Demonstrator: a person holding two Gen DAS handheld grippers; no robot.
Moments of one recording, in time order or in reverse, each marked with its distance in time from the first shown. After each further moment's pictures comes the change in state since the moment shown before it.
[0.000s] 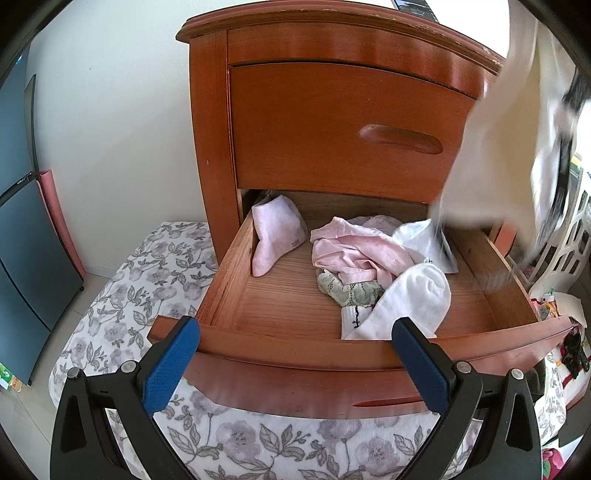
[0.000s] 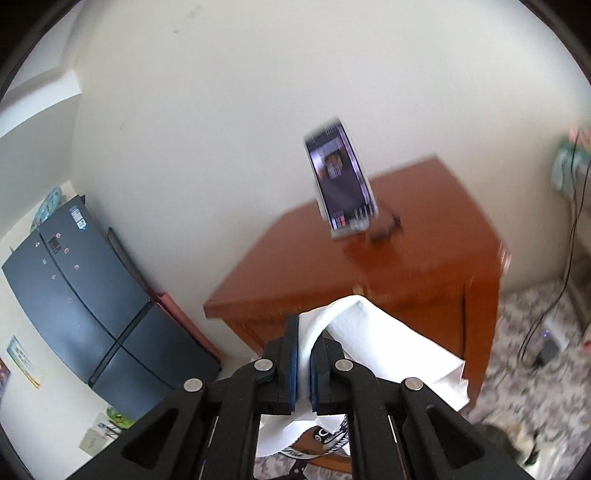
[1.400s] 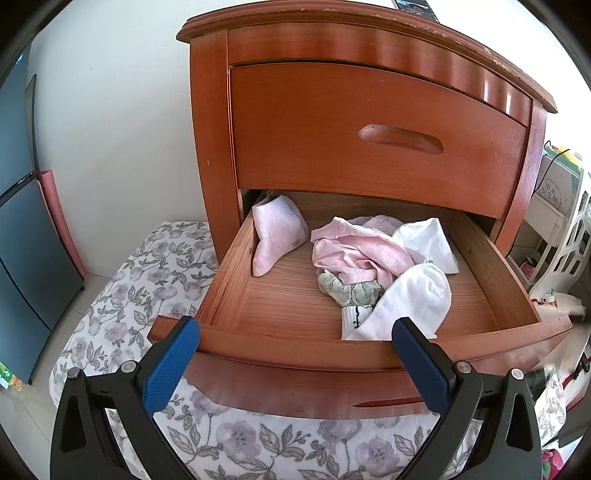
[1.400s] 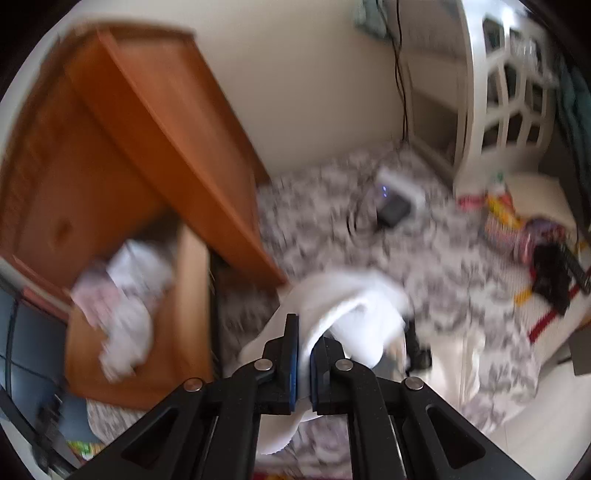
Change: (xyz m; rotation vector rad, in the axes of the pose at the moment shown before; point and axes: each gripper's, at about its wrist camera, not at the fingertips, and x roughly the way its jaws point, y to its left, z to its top) left arm 0.000 0.000 0.000 0.000 0.000 0.000; right arm 0.013 -0.267 -0.186 0.259 0.347 -0.552
